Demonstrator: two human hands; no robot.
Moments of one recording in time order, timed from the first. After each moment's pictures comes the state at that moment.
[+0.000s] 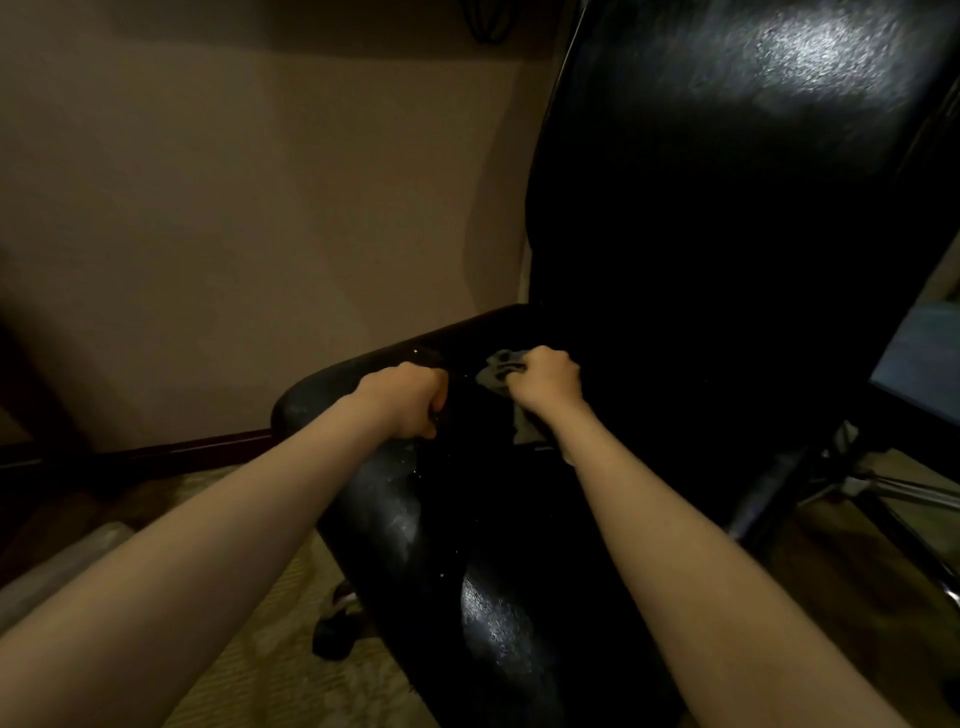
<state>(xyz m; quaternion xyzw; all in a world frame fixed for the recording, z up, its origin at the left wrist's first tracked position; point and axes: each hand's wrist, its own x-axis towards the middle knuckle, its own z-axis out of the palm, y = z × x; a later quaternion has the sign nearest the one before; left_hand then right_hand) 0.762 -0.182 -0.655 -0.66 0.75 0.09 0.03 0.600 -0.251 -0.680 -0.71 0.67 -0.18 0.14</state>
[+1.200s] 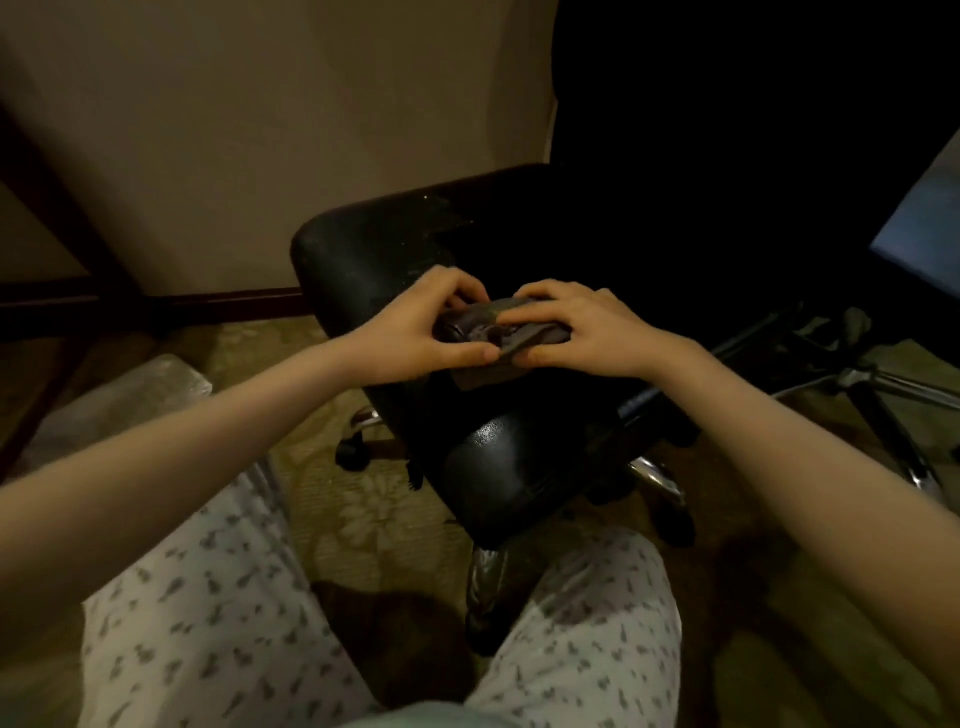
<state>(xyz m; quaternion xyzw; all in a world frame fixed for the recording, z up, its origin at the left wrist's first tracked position) 0.713 -0.051 -0.707 -0.53 0.75 0.24 -0.31 0.501 -0.125 -0.701 -0.94 0.34 -0.07 0.08</state>
